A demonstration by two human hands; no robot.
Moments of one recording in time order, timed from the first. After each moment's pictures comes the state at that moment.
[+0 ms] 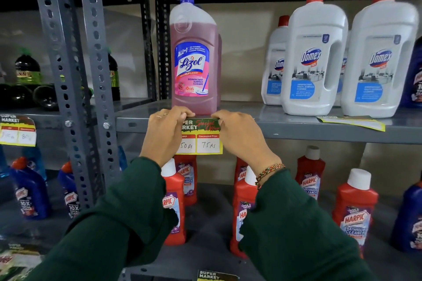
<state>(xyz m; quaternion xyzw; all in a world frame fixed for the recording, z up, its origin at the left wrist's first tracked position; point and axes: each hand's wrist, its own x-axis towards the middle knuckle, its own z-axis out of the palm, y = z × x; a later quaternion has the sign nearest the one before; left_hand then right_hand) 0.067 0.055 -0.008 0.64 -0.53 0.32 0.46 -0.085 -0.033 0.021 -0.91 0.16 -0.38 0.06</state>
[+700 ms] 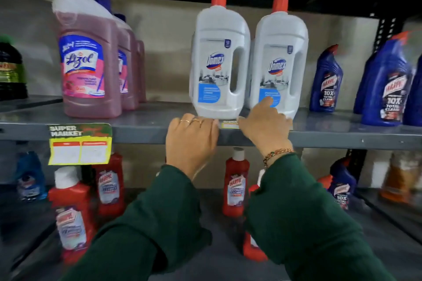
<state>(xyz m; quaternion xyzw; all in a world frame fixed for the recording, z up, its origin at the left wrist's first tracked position) -0.122 -0.102 0.000 0.68 -0.52 0.45 0.26 -0.237 -0.185 0.048 -0.77 0.52 -0.36 0.04</state>
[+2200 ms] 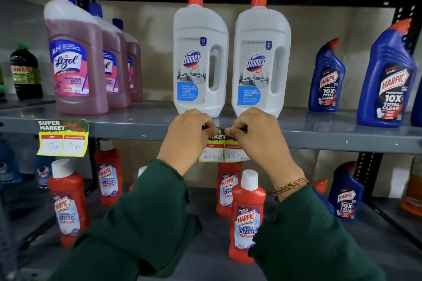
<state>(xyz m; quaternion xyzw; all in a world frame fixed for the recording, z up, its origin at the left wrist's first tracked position) -0.184 -0.113 0.020 0.70 -0.54 0.25 0.40 -0.303 -0.205 0.030 -0.87 0.22 -0.43 0.08</state>
